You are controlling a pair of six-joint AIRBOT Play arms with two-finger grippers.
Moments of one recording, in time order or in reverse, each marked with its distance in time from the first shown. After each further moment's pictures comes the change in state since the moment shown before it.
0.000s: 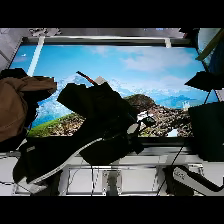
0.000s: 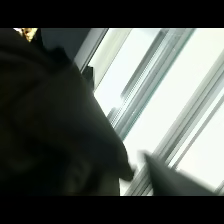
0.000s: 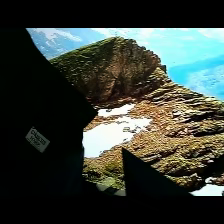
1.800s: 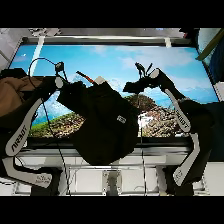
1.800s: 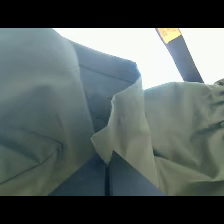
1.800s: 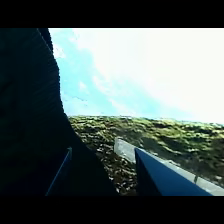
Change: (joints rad) left arm 0.925 0.119 -0.178 0.143 0.470 -0.310; right arm 0.554 -0.778 0.169 0.101 -0.526 -0.012
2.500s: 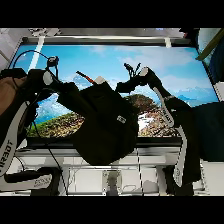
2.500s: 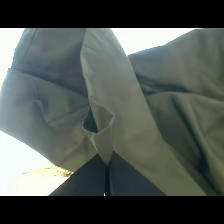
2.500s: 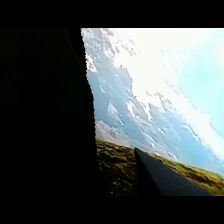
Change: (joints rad) left arm 0.000 0.192 0.006 0.180 -0.314 0.066; right arm 0.066 -0.252 0.339 0.016 0.149 0.005
